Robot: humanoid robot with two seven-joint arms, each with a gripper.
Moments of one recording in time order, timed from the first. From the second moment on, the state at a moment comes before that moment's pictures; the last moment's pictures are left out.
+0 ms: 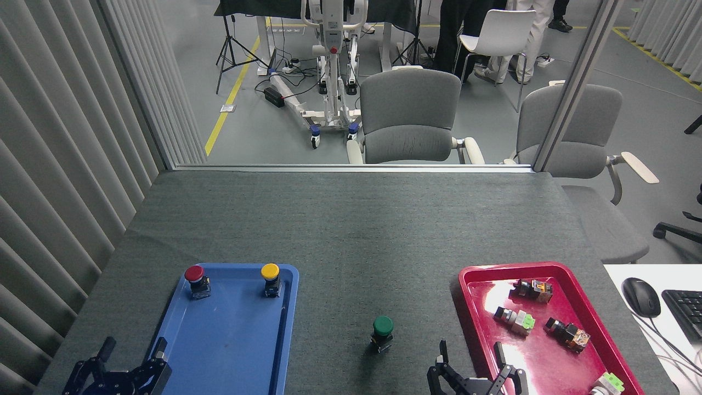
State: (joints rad) left arm 0.11 0.22 0.25 -1.35 -1.32 -0.35 0.27; right arm 0.22 0.16 0.03 -1.51 1.62 0.04 -0.33
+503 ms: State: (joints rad) left arm 0.11 0.21 0.25 -1.35 -1.32 -0.35 0.27; right arm 0.22 0.17 0.03 -1.52 1.56 0.04 -0.30
